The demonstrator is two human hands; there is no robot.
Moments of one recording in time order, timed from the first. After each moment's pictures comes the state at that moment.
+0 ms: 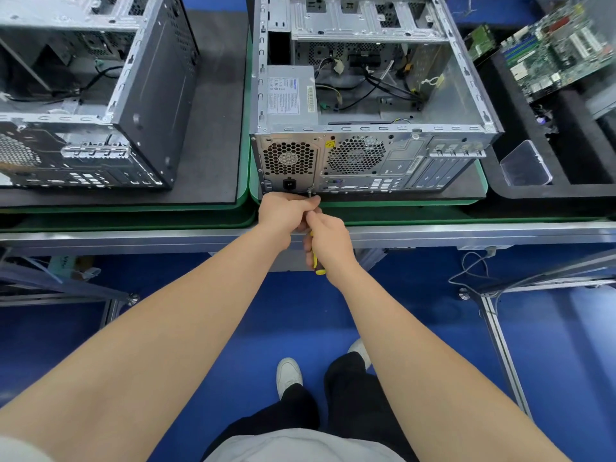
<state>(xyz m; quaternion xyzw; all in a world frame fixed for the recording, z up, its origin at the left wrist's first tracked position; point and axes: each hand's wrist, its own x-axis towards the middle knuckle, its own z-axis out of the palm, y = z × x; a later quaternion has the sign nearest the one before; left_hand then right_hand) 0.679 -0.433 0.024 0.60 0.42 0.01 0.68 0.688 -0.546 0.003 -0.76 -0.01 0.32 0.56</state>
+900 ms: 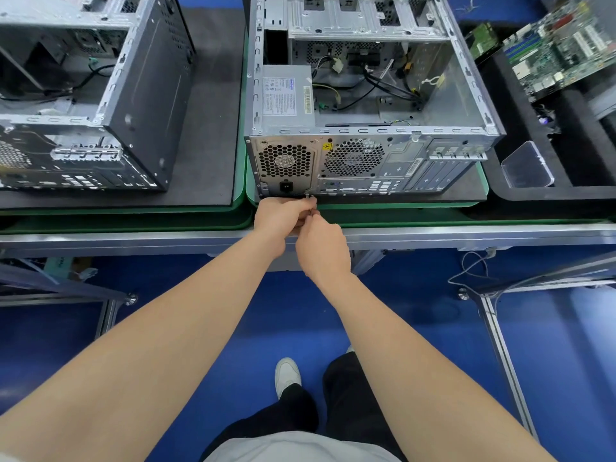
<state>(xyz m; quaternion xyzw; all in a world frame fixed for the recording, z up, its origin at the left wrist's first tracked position) 0.678 -0.433 0.021 0.56 0.42 0.00 0.71 0.682 -0.538 0.006 -0.94 -0.17 0.17 0.23</state>
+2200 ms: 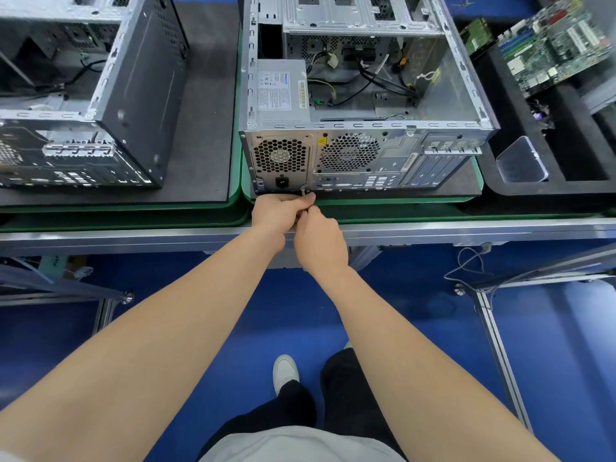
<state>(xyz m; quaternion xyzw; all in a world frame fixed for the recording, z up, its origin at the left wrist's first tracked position) 0.680 -0.436 0.016 0.57 0.44 0.01 0.69 0.686 -0.539 0.010 -0.94 -0.17 0.16 0.25</state>
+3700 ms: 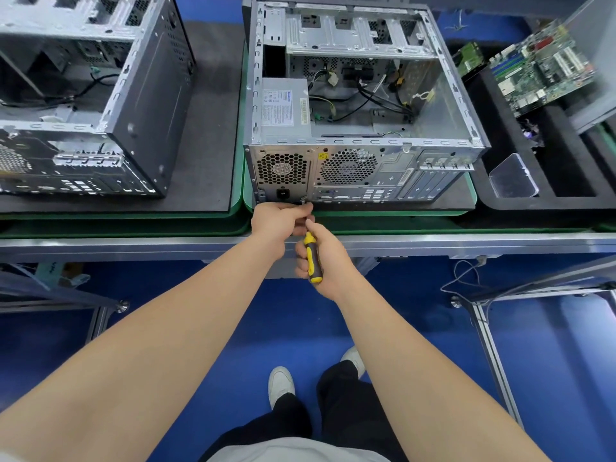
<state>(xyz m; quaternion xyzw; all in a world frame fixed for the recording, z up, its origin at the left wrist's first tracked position) 0.679 -0.435 0.025 0.58 0.43 0.02 0.69 0.686 -0.556 0.013 -0.52 0.14 0.47 0.70</state>
